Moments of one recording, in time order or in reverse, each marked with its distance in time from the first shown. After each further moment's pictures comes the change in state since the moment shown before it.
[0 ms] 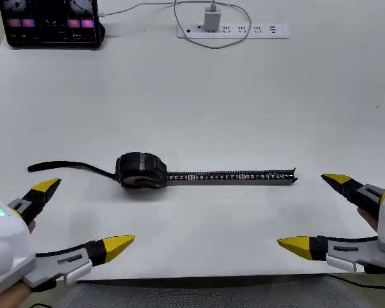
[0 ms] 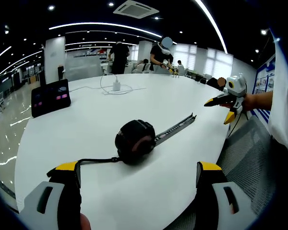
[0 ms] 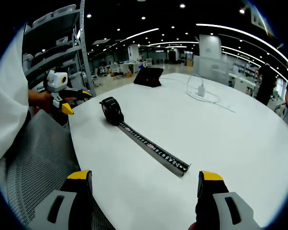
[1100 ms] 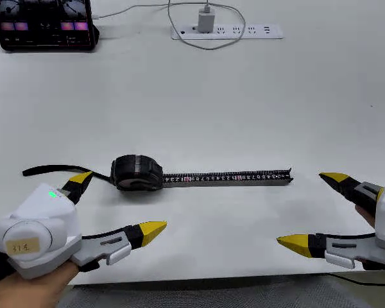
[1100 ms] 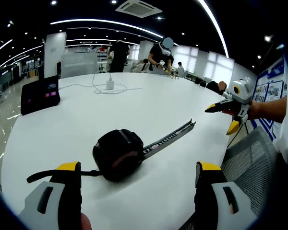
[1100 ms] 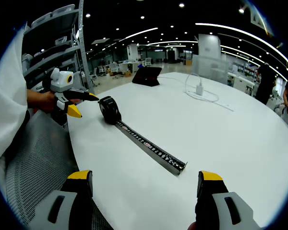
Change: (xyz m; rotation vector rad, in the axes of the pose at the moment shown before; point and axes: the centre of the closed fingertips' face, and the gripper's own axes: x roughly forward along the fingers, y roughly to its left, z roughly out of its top) left arm 0.048 -0.024 0.014 -0.053 0.006 -0.026; right arm 0.001 -0.012 -0.009 0.005 0.006 -0.008
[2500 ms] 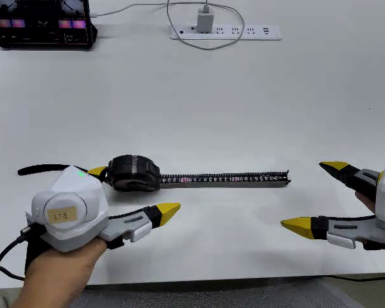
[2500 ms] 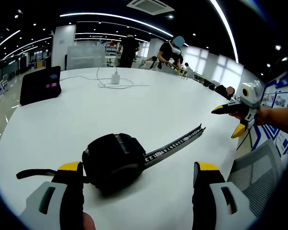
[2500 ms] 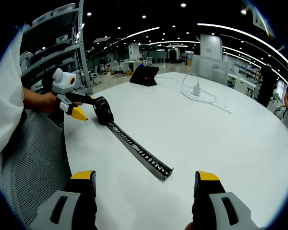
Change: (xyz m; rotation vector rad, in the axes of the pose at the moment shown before) left arm 0.036 0.002 0.000 -0.087 0.025 0.056; right arm 0.003 -0.022 0.013 -0.026 0.009 0.006
